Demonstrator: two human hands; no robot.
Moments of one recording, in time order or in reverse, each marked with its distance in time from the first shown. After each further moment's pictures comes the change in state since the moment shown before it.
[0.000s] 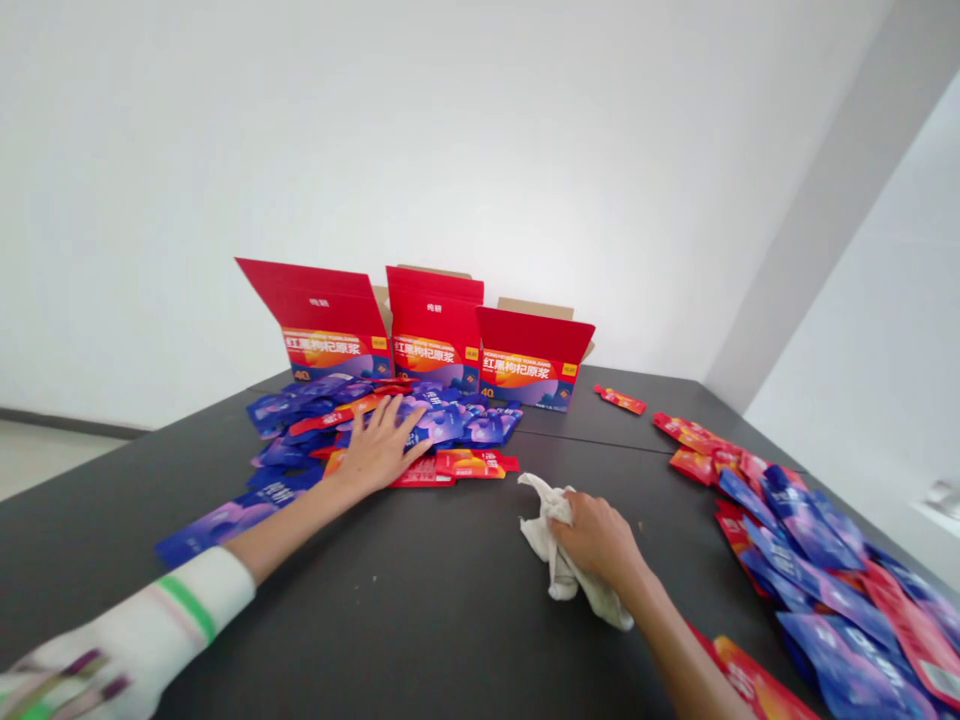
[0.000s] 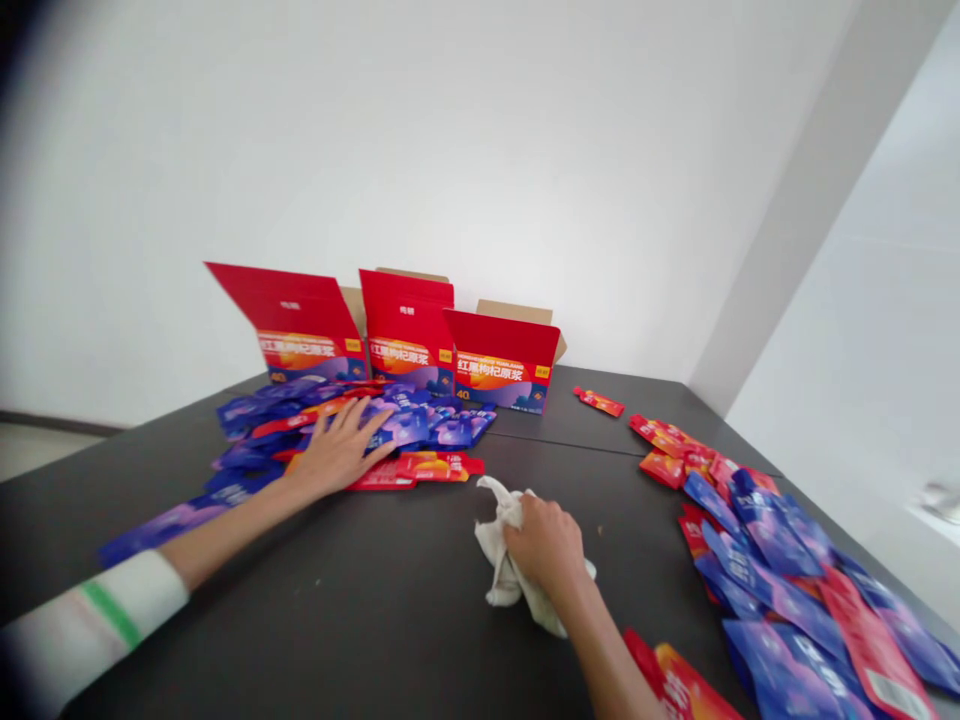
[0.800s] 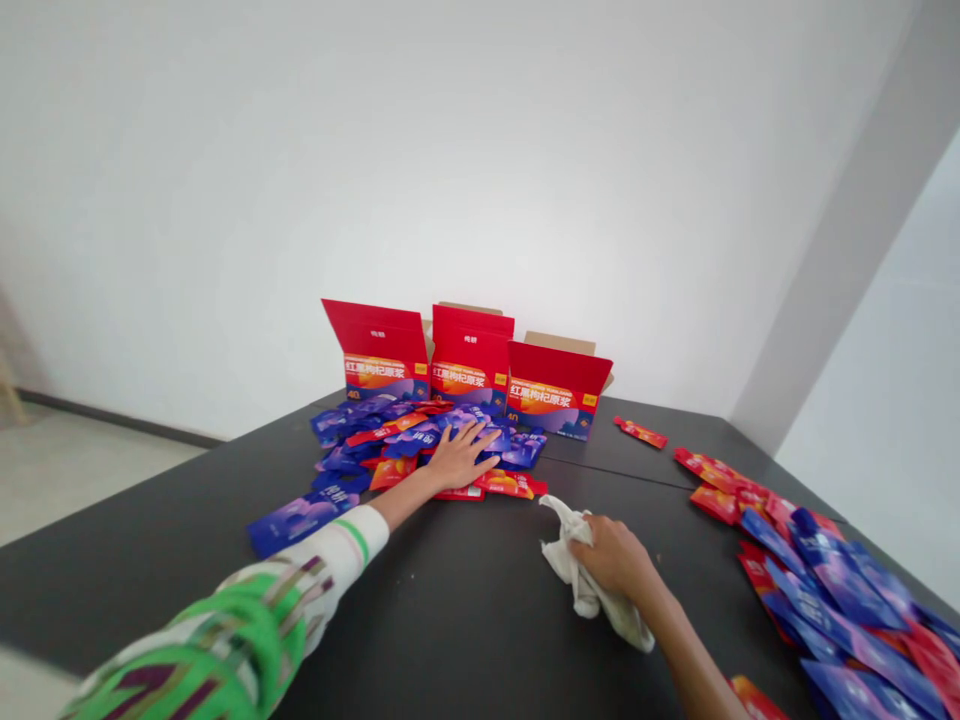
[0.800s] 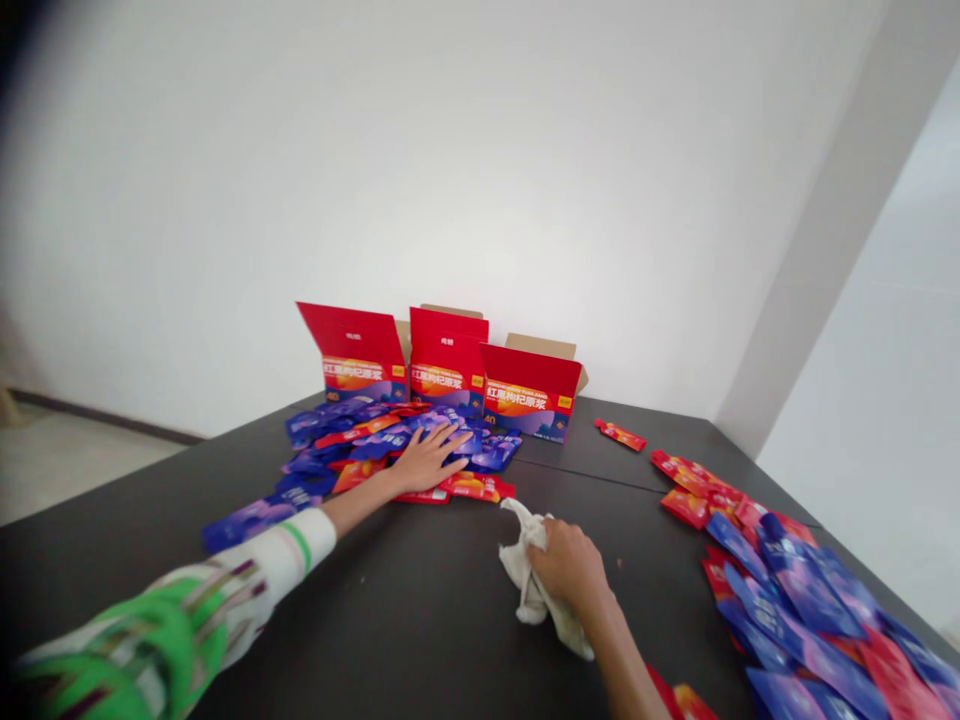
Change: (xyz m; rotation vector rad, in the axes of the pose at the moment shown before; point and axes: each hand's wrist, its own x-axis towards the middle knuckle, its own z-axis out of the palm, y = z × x) left_hand 0.033 0.045 -0.001 -0.169 -0.181 0.113; right_hand 0.002 0.007 0.000 0.104 -0.039 -0.053
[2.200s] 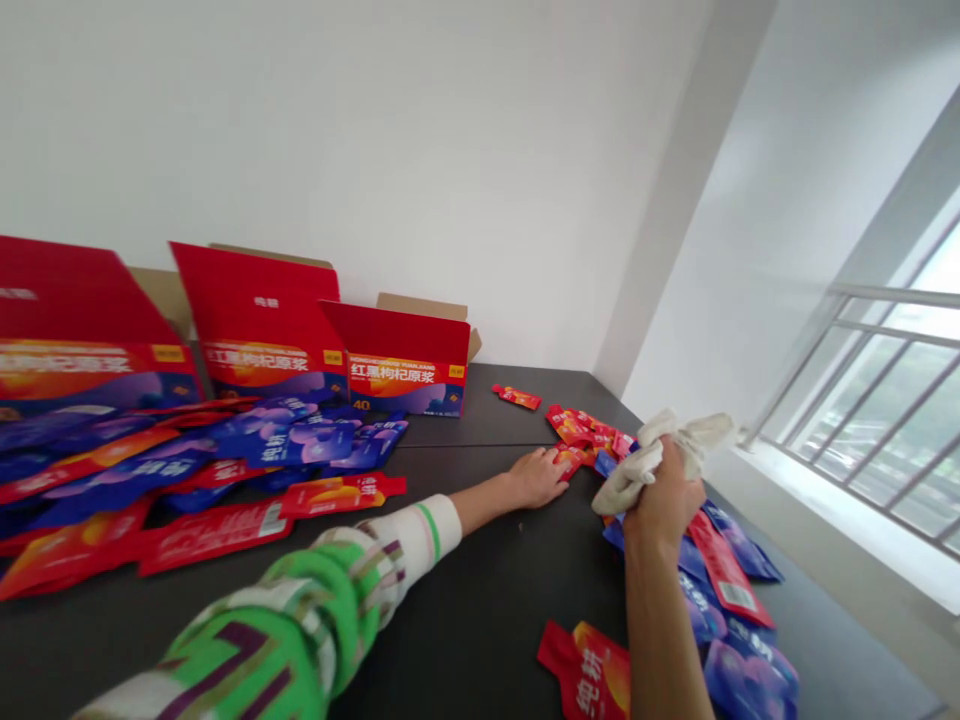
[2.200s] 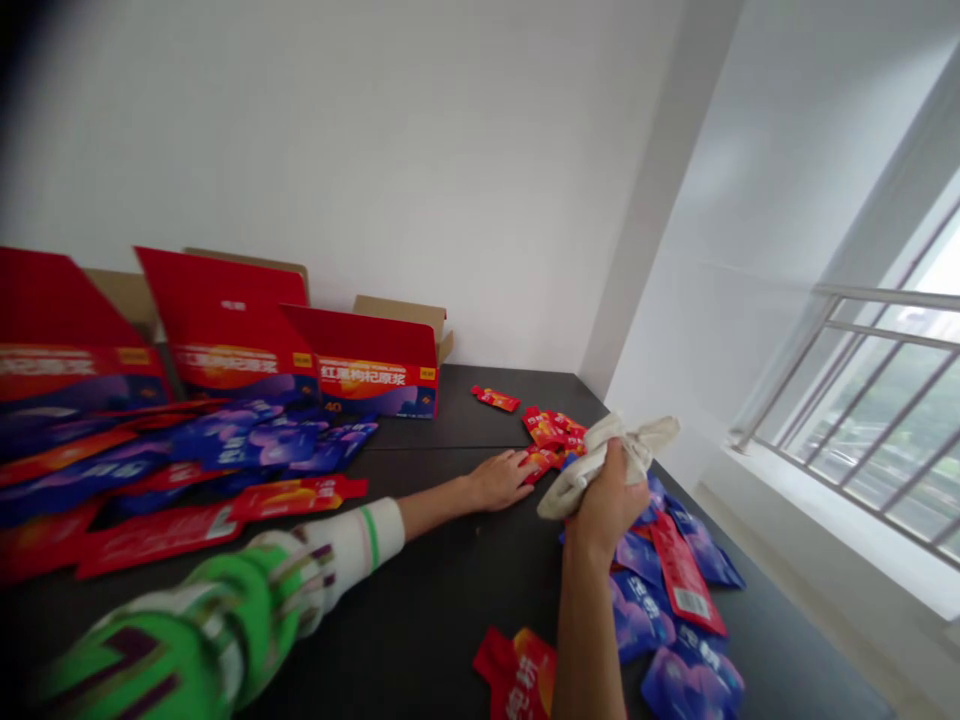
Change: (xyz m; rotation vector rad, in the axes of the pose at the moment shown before) left_hand 0.117 0.324 0.057 -0.296 -0.192 0.688; right_hand -0.023 0.138 -0.093 1.223 1.577 0.398
